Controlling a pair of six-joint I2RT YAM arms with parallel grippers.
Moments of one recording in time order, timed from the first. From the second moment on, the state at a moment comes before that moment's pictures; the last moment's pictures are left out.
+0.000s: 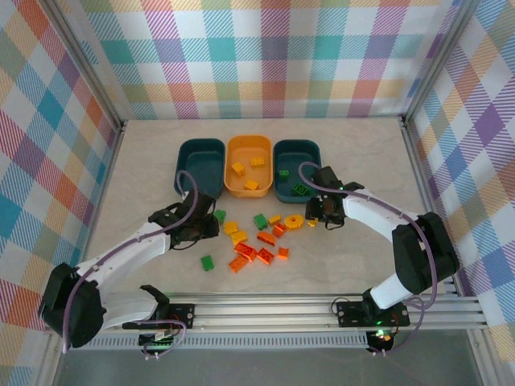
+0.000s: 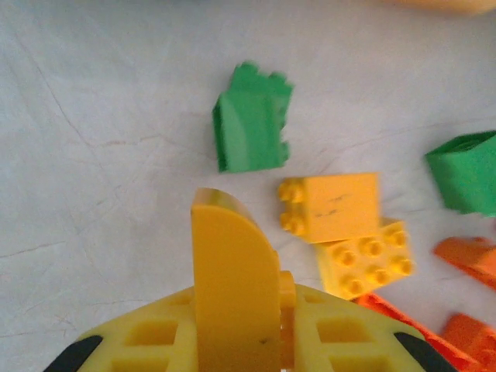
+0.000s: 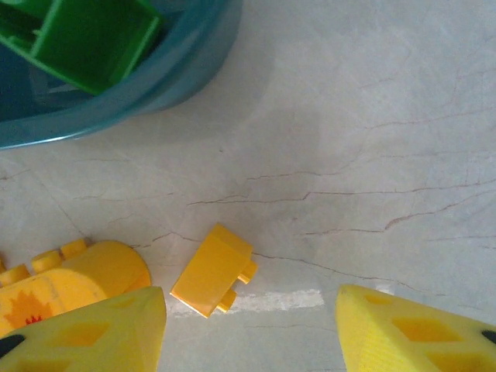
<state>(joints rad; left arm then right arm) -0.58 1.16 0.77 -0.64 -0.11 -0.65 0.45 1.53 0.92 -0.63 0.07 0.57</state>
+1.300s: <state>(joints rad) -0.55 1.73 1.57 -0.76 -0.11 -0.56 0.45 1.56 0.89 -0.51 0.02 0.74</state>
